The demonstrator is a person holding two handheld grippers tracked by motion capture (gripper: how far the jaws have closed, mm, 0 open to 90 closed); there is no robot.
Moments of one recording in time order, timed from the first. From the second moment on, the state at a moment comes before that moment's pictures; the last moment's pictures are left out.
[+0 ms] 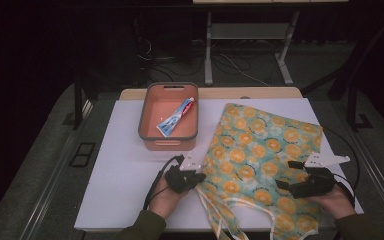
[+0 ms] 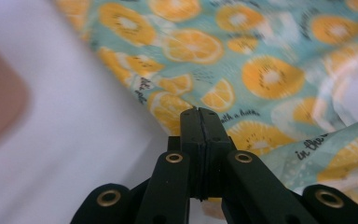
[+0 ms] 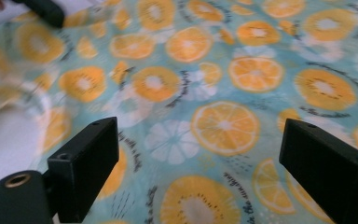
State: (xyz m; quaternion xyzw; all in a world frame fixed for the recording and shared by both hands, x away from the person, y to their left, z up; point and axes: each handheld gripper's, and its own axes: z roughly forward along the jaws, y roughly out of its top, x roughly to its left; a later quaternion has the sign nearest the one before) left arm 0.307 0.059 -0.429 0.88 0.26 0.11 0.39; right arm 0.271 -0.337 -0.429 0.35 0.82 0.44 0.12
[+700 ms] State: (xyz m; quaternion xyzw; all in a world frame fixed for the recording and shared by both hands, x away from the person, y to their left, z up) left arm 0.313 0.091 -0.416 0.84 0.30 0.13 0.43; right arm 0.268 -0.331 -0.429 0.34 0.83 0.43 0.12
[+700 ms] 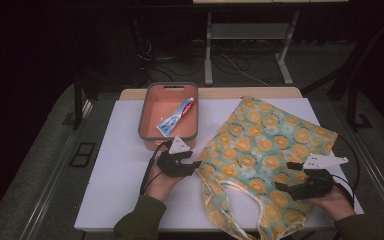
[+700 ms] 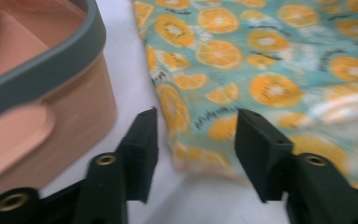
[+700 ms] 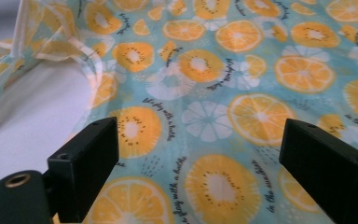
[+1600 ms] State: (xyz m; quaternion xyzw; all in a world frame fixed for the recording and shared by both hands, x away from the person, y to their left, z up) left arm 0.268 0.149 -0.434 0.84 0.31 0.11 0.44; right arm 0.240 -0.219 -0.427 0.20 0.88 0.43 0.00
